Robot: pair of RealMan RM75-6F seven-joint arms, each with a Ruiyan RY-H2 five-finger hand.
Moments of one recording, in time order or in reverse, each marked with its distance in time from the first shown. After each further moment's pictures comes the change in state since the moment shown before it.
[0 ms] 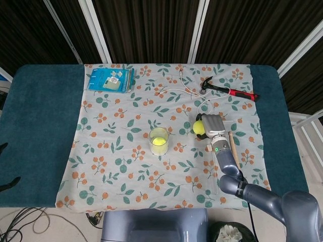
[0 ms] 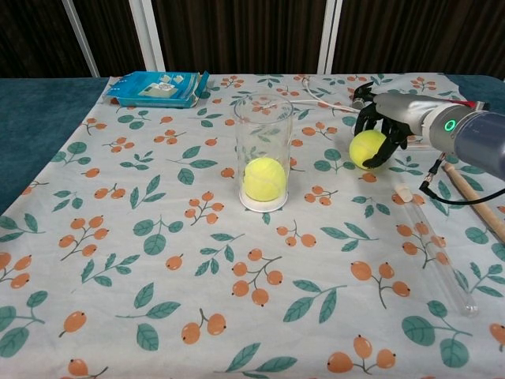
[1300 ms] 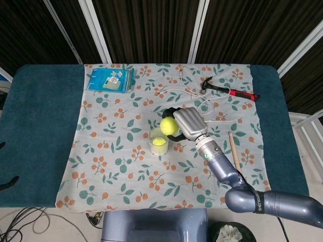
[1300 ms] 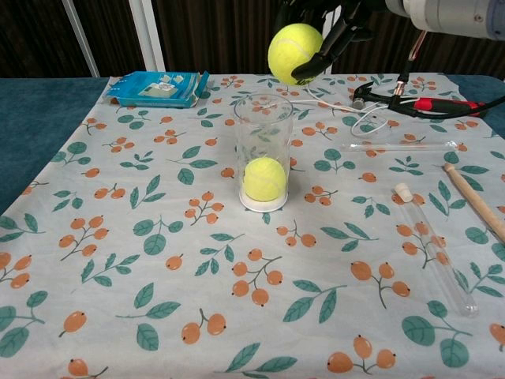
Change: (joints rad) left arm 0.002 0.005 -0.005 0.000 -0.005 0.007 -0.010; right arm 0.065 0.374 0.099 -0.753 -0.012 0.124 -0.042
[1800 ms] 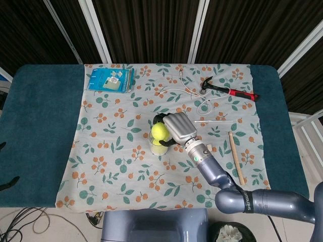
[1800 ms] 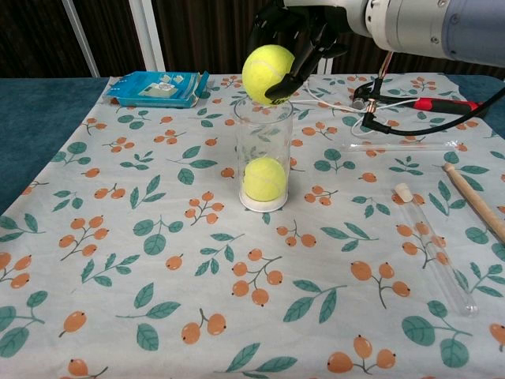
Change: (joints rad) left arm -0.001 -0.002 0.001 -0.001 0.000 -0.001 0.006; right arm 0.080 -0.061 -0.037 0.011 0.077 0.027 -0.048
